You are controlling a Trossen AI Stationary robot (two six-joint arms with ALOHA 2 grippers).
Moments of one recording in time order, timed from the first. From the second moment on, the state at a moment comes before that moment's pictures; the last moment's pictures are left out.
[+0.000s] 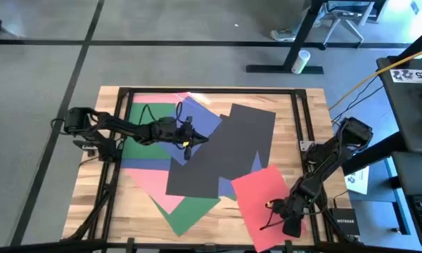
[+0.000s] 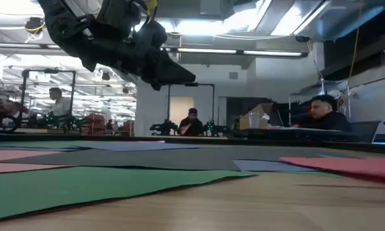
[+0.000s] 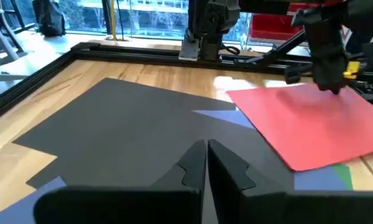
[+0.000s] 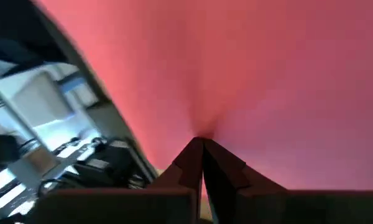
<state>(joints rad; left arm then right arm) 0.16 1.55 0.58 0.74 0.11 0.00 0.93 1.59 0.56 0.03 -0.44 1.46</state>
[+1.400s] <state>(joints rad) 0.17 1.55 0.58 0.72 0.10 0.01 0.28 1.35 0.56 -0.27 0.07 0.68</state>
